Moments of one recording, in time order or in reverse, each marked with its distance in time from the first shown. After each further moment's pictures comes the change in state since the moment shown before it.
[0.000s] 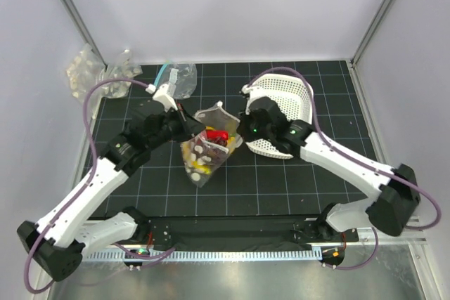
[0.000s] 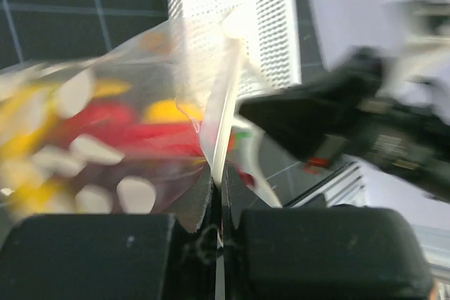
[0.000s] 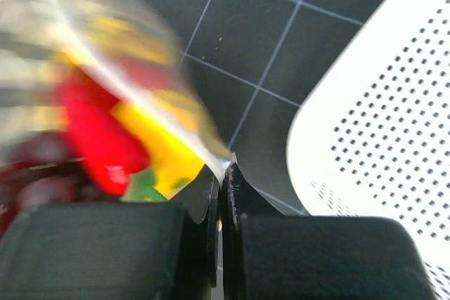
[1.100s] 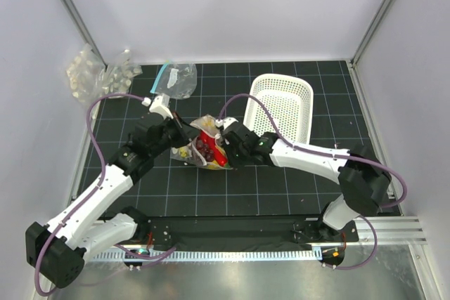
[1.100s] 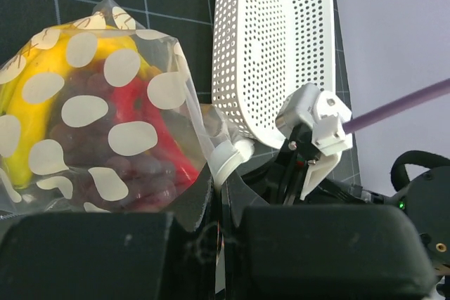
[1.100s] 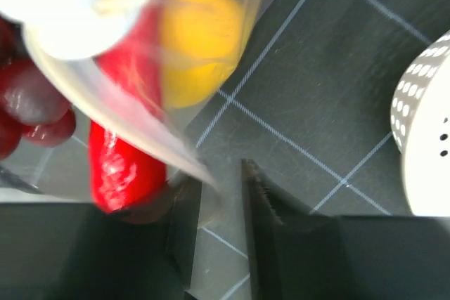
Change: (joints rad) left arm 0.084 -0.020 -0.282 0.235 -0.025 -0.048; right arm 0.130 0.183 -0.084 -0.037 -0.045 -0.055
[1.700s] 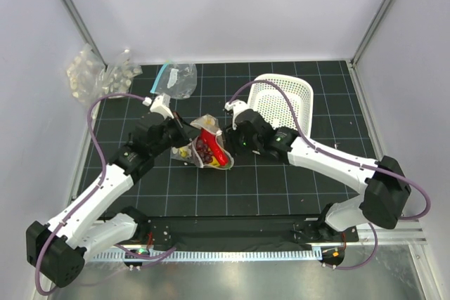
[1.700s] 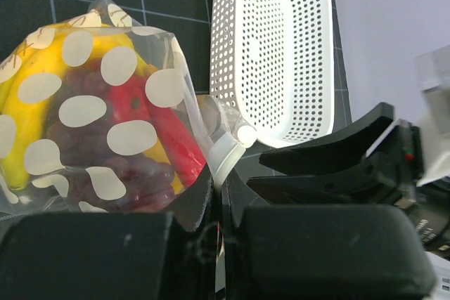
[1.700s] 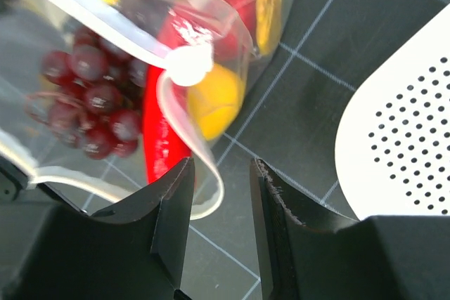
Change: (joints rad) left arm -0.001 0.008 0.000 0.008 0.015 0.000; right arm -0.041 -0.160 0.022 0.052 0.014 -0.001
